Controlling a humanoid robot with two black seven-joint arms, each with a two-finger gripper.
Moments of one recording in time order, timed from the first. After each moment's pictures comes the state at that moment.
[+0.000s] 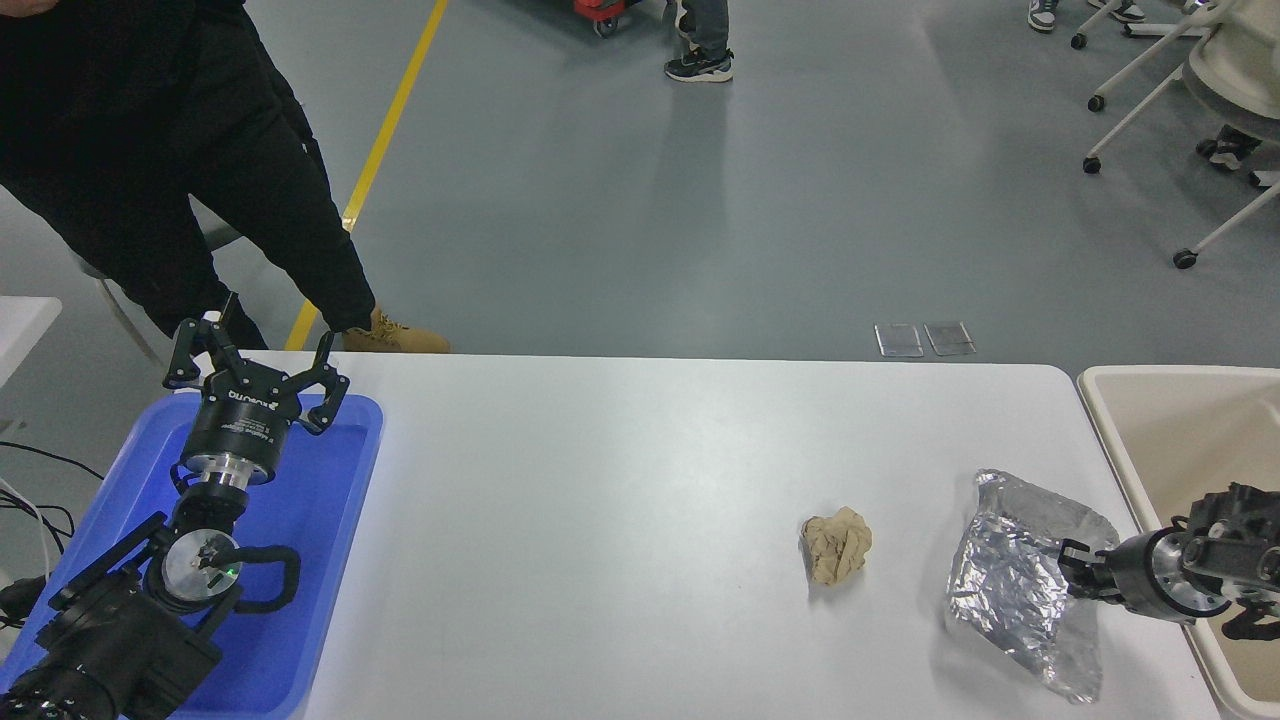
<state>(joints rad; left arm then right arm) -0.50 0.27 -0.99 -0.53 -0.03 -0.62 -0.44 1.02 -0.57 -0.87 0.78 -0.36 0.22 0.07</state>
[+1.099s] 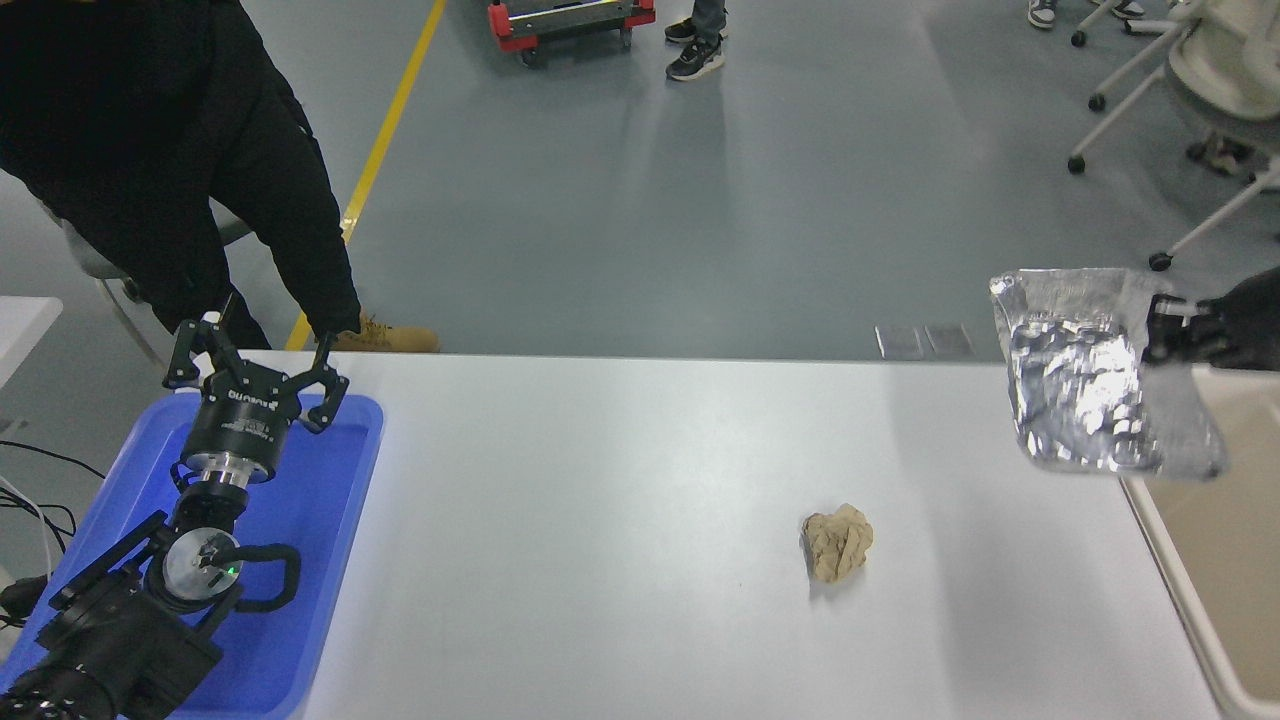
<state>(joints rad) -0.50 0.27 -0.99 -0.53 -0.03 -0.62 -0.44 1.84 -0.75 -1.09 0.89 -0.38 0.67 0.08</state>
